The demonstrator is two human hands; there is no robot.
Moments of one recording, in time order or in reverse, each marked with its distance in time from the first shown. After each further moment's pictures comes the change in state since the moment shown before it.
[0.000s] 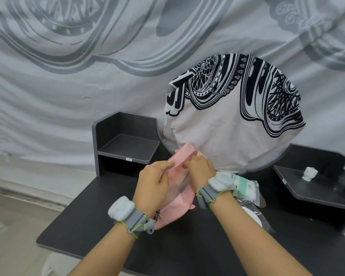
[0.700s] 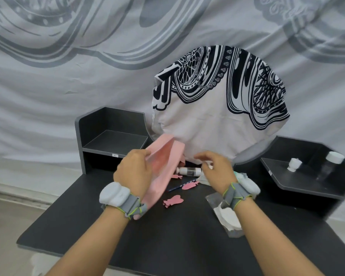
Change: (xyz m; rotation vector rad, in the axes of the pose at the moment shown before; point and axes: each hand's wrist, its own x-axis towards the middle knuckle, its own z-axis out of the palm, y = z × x) left_hand 0.015 0.015 0.003 0.380 0.106 -0.231; right_hand -0.036 0.070 -0.009 0.611 0.256 0.031
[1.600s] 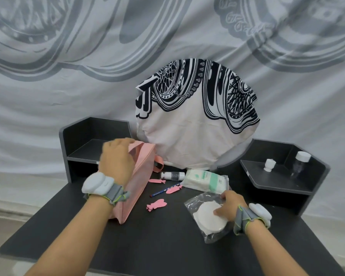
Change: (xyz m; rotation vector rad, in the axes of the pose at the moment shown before) left_hand 0.031 0.013 -0.003 0.087 0.114 0.248; right_hand -0.057 0.084 -0.047 -0.387 -0.324 0.598
